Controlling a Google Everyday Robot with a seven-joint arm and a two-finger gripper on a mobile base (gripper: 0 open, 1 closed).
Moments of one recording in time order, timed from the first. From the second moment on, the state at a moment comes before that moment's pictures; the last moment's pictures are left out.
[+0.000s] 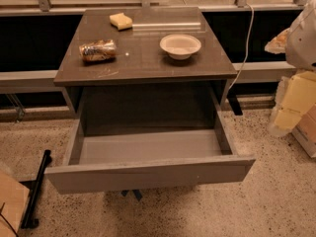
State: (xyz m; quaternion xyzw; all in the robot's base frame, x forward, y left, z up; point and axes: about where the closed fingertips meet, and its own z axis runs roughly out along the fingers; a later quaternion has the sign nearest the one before) arm 0.438 -0.216 0.977 -0.60 0.78 -0.04 0.16
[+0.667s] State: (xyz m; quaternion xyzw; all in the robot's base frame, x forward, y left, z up) arm 0.452 -0.200 0.977 -0.62 0.77 -0.03 0.18
